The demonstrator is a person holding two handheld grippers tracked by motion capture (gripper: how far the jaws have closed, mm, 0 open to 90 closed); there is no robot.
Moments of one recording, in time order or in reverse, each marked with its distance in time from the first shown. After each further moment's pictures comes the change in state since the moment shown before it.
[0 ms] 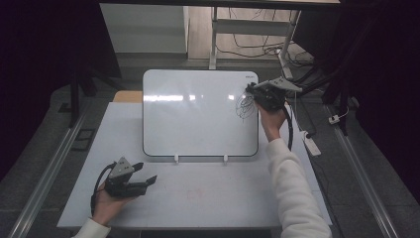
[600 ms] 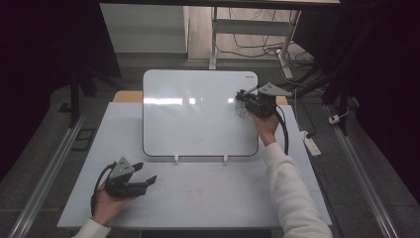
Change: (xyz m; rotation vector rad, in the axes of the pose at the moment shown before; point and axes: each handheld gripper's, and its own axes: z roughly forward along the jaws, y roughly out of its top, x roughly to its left) left arm 0.000 0.000 0.000 0.001 0.005 0.002; right arm 0.022 -0.014 0.007 0.037 0.130 -0.086
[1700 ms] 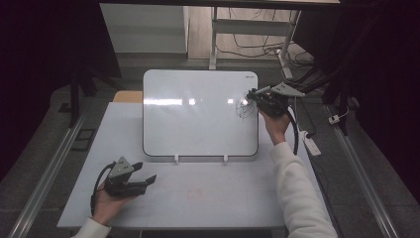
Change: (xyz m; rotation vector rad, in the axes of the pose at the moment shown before) left arm 0.003 0.000 0.001 -0.004 -0.006 -0.015; right arm -0.026 -0.004 -0.020 -0.007 -0.031 0.024
